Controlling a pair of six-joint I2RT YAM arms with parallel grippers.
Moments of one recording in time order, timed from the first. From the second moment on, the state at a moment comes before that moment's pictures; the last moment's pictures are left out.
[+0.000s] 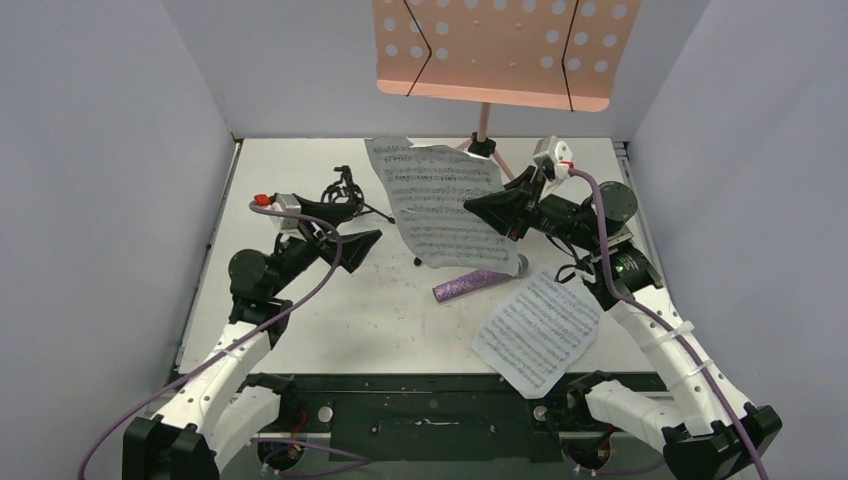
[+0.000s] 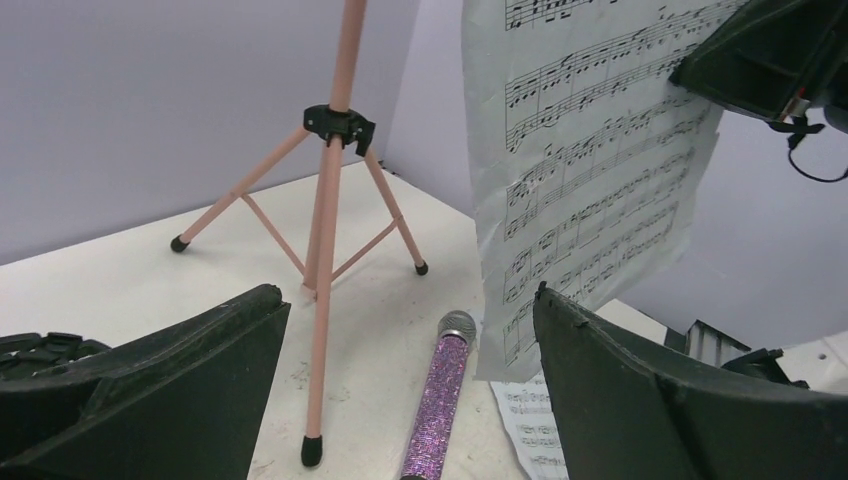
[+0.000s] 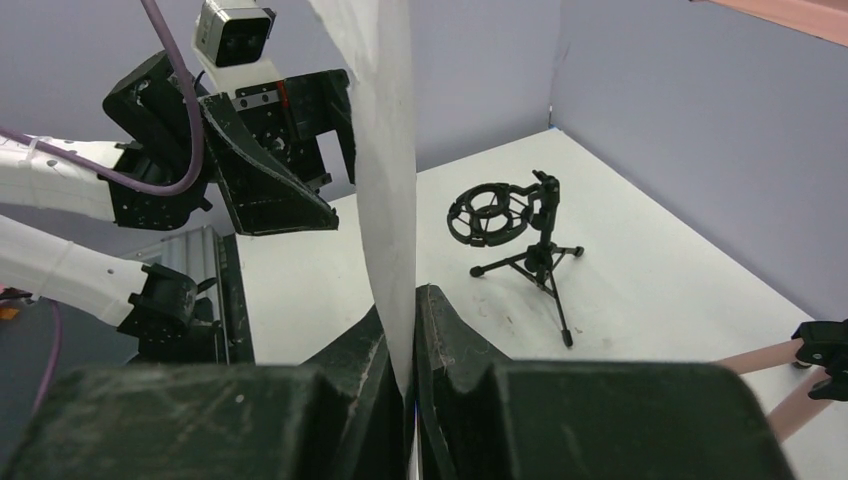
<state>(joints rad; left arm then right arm) -0.25 0.87 0.51 0.74 0.58 -0.51 0.43 1.00 1.08 0.08 -0.74 0.19</state>
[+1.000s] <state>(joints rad) -0.40 1.15 0.77 0.83 0.80 -0.54 0.43 1.05 1.11 0.17 -0.83 0.29</state>
